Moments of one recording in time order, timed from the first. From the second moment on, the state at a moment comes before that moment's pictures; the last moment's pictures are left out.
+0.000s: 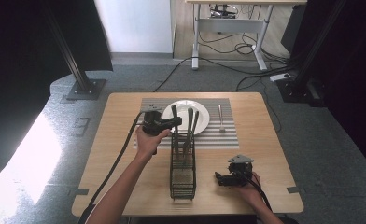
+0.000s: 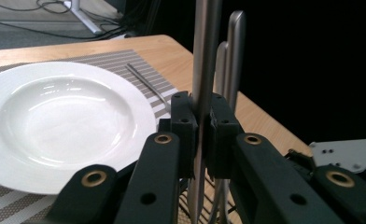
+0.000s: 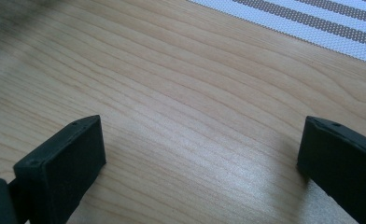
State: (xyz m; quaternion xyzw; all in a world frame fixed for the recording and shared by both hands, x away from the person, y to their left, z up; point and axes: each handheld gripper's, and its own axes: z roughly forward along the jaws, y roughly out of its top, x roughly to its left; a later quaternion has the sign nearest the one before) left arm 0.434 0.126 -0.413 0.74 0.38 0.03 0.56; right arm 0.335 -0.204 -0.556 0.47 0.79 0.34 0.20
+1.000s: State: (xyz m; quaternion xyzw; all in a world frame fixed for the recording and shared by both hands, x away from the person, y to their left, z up) left arm 0.417 0.132 -0.357 0.73 0.34 0.09 0.59; right arm 0.335 -0.204 -0.556 0.47 0.79 0.34 0.20
